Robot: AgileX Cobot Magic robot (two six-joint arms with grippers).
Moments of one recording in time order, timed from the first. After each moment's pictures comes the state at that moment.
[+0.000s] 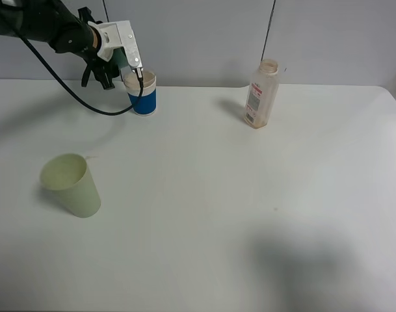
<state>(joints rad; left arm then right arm) -0.22 2.14 -1.53 0.74 0.16 0.40 -0.04 0.00 -0.49 -0.02 1.06 0.05</state>
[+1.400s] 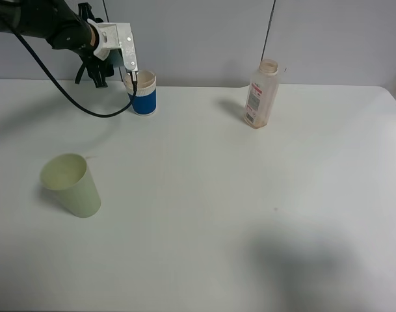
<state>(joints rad) -0.23 2.12 -1.53 0.82 0.21 0.43 -0.04 0.00 -0.49 -0.02 1.06 0.05</state>
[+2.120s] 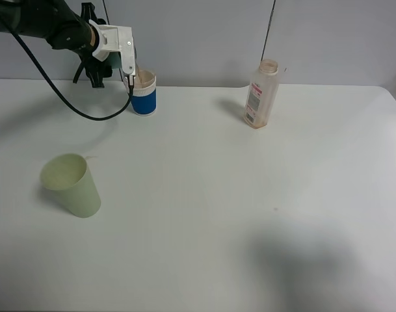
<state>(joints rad) -0.23 2.12 -1.53 0.83 0.21 0.53 -0.04 0.00 -0.49 -0.02 1.06 0.05</state>
